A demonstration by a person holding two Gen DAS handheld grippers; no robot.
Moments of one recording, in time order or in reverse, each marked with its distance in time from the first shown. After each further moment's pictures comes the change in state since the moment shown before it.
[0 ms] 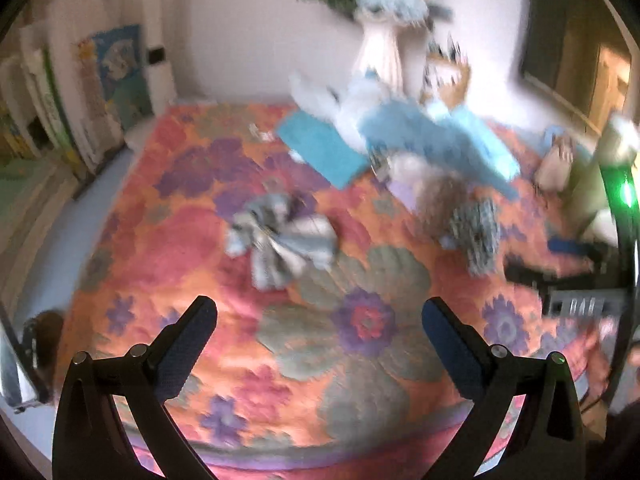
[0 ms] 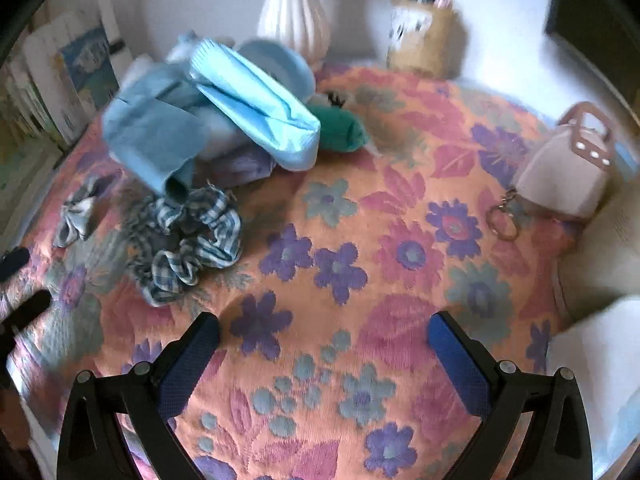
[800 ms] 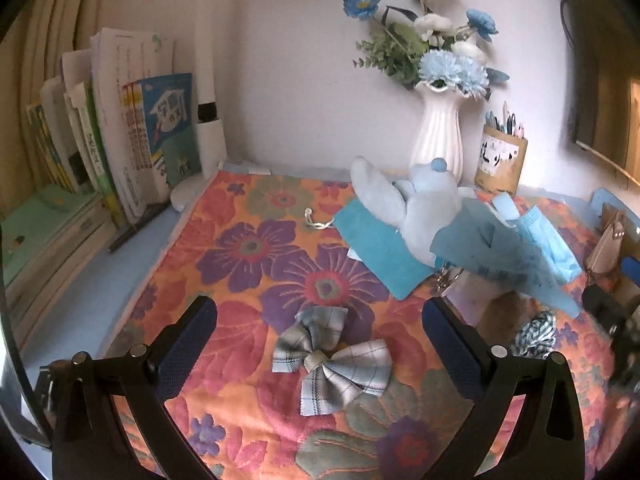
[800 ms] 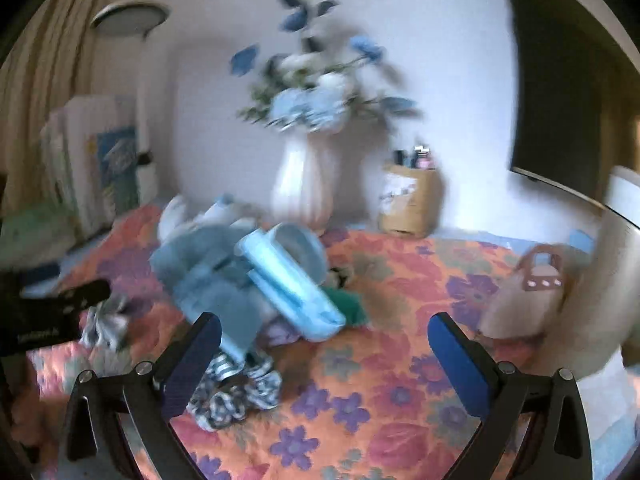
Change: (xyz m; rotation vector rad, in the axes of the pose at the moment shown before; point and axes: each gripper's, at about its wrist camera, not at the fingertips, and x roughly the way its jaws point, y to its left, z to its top) left arm 0.026 0.018 0.045 -0.069 -0.205 0.169; right arm -0.062 0.032 0.014 -0.062 -0.500 -0.070
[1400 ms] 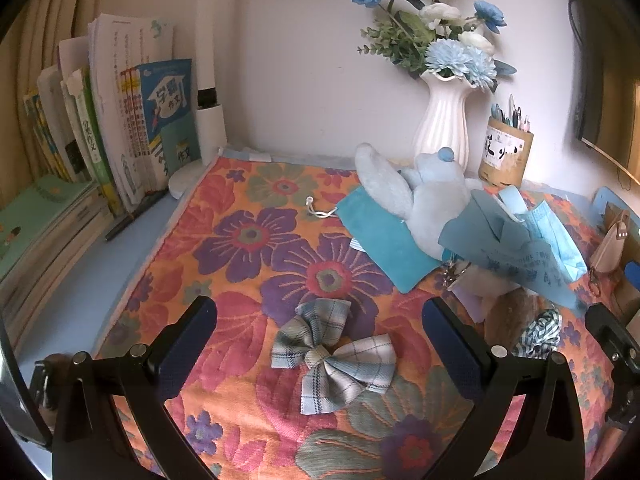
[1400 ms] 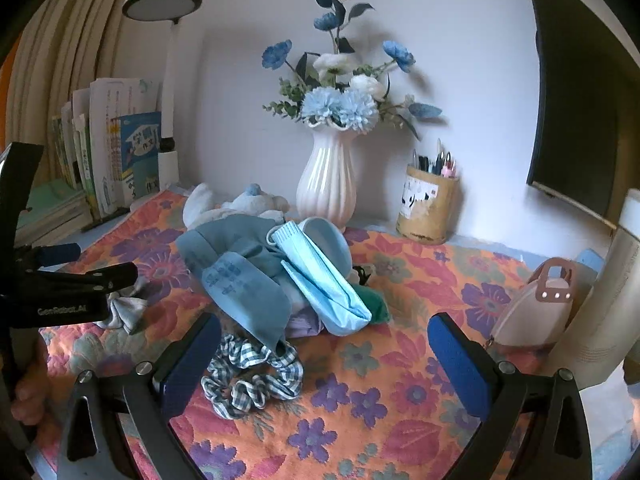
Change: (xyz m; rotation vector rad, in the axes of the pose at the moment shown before) left arm 0.006 0.002 0.000 -0.017 0.036 -0.003; right arm -0.002 0.012 -0.004 -0.043 0.005 0.037
